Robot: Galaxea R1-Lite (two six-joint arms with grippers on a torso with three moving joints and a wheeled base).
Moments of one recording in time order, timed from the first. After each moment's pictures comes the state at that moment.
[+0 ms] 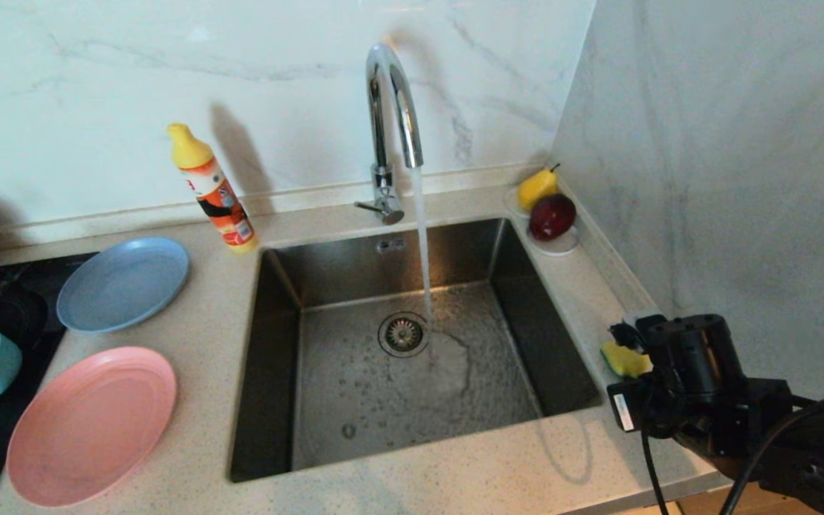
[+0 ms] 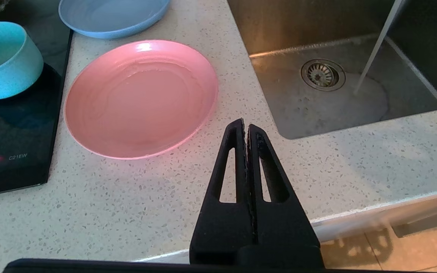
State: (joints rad) left arm 0.00 0.00 0.00 -0.03 -0.03 0.07; right arm 0.41 1.78 -0.61 -0.57 -0.49 0.04
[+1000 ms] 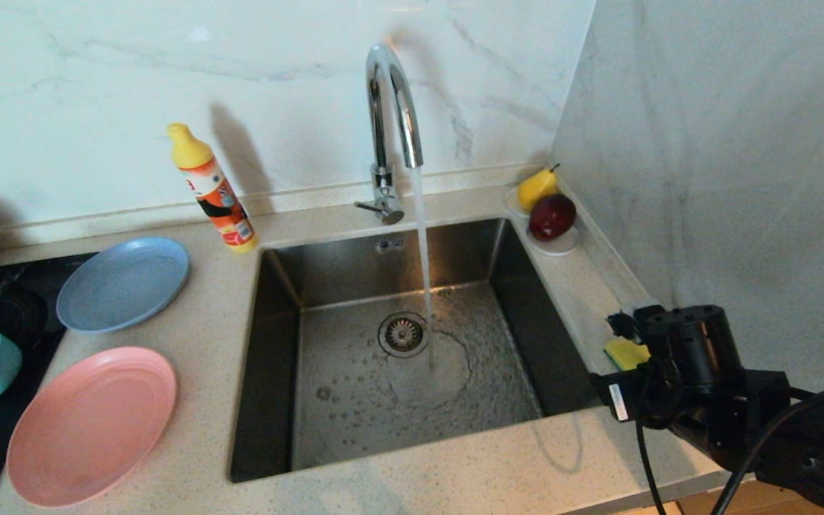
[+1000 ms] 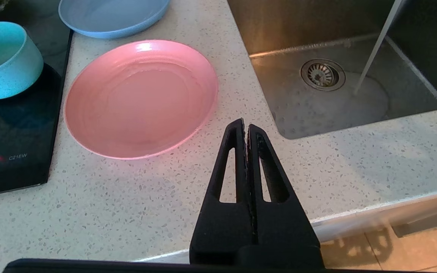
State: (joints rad) left arm 0.00 0.00 0.00 -0.03 -0.03 0.07; right arm 0.42 1.78 -0.64 -0.56 -0.49 0.05
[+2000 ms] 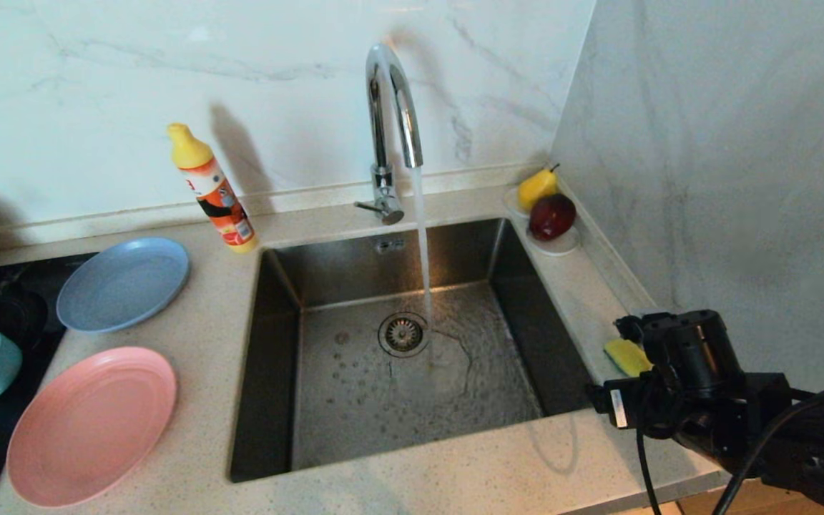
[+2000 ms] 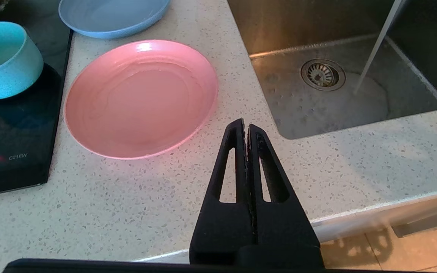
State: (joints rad) left arm 0.00 0.00 0.00 -0.03 -0.03 0.07; right arm 0.43 1.77 -0.64 -0.48 -0.44 0.20
